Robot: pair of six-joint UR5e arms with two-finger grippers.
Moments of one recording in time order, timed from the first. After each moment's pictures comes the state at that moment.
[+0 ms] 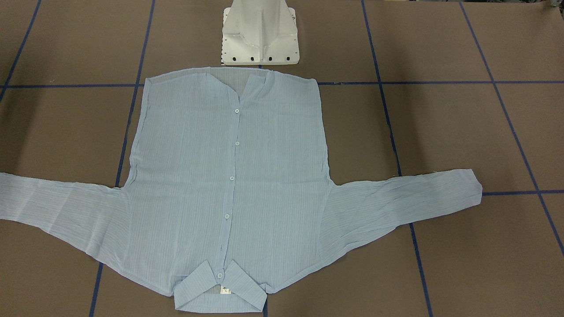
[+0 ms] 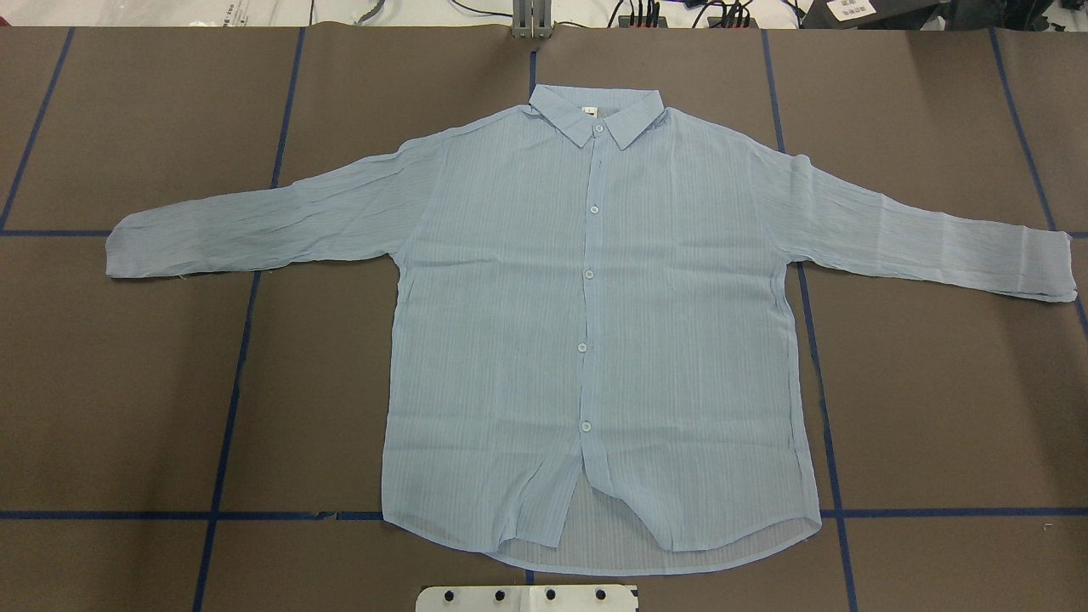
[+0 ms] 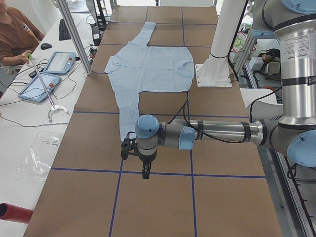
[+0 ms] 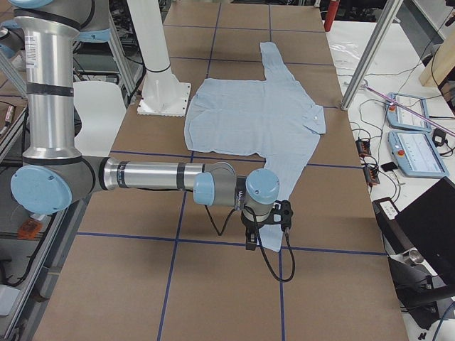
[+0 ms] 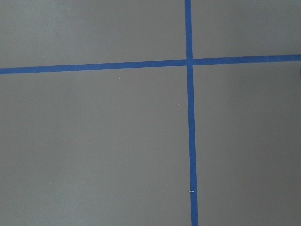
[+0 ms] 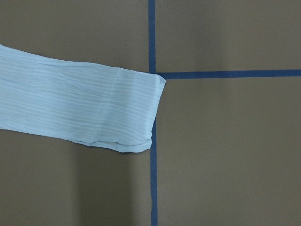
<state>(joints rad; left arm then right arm) -1.53 -1.41 -1.75 -1.66 -2.29 -0.07 1.57 -1.61 1.63 -1.61 2.37 0.01</state>
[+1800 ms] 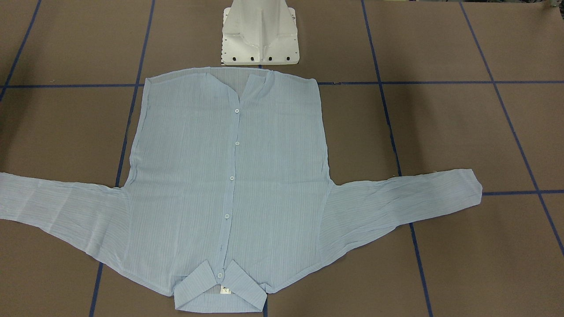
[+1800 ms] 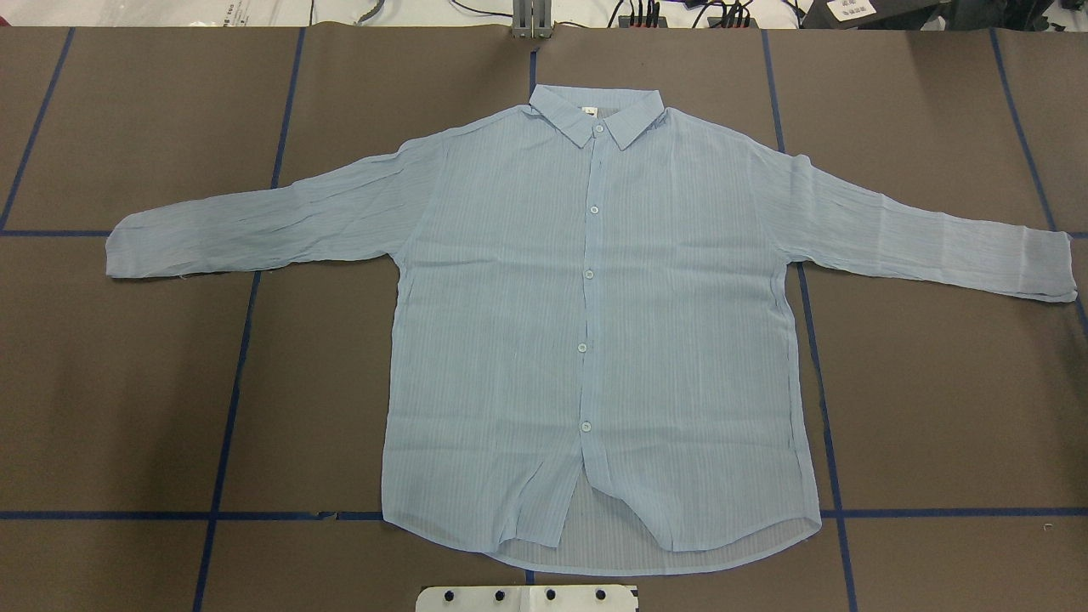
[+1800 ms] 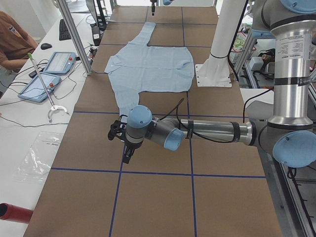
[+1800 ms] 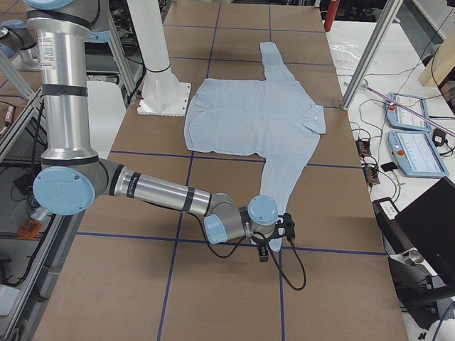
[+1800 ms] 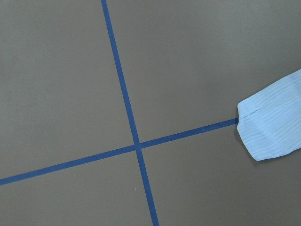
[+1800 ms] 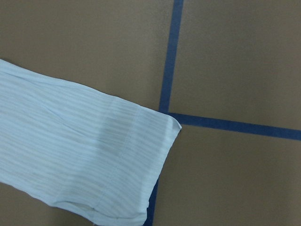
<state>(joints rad) -1.51 -1.50 -1.67 -1.96 -2.35 -0.07 1.39 -1.56 1.27 -0.98 2.34 0.19</state>
